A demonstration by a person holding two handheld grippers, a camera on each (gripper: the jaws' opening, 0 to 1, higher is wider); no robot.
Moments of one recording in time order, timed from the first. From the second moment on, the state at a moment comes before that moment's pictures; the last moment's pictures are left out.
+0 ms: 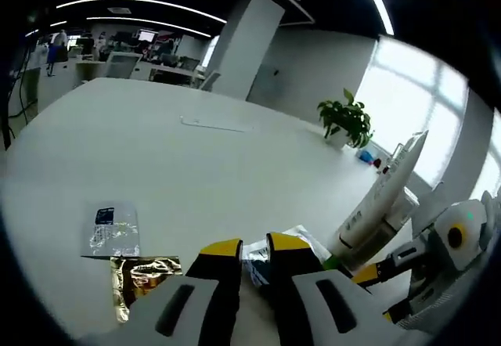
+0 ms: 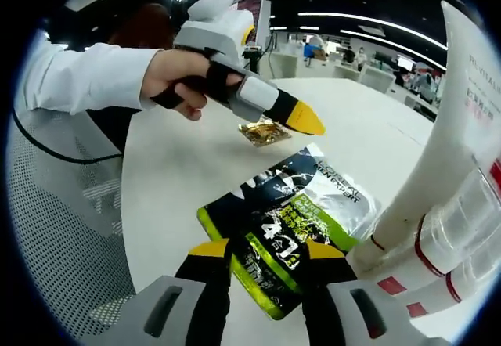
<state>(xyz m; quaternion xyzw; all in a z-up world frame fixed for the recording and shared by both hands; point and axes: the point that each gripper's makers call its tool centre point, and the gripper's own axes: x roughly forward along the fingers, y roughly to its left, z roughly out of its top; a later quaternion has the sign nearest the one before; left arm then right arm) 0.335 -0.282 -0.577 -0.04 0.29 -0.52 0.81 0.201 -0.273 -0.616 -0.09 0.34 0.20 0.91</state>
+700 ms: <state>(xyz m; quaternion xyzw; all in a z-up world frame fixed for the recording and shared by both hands) 0.315 -0.286 -0.590 0.06 0.27 -0.55 0.79 0.201 -0.273 -0.618 -0.10 0.34 0.21 0.91</state>
